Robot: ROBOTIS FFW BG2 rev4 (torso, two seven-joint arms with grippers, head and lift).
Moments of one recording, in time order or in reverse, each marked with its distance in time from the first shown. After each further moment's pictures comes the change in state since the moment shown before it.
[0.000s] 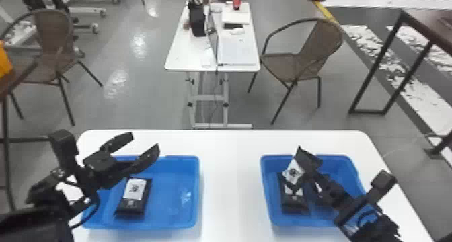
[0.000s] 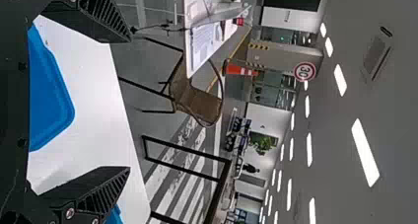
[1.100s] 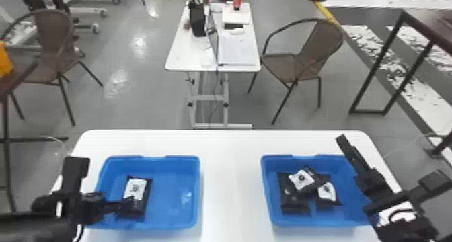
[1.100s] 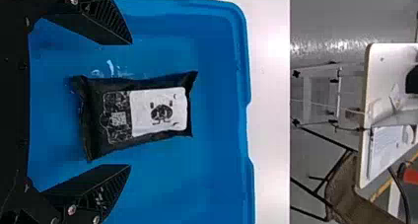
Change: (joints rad) left arm -0.020 -0.055 0.055 -0.040 -0.503 0.573 0.157; right arm 0.113 0.041 -0.123 -0.277 -0.081 -0.114 -0.097
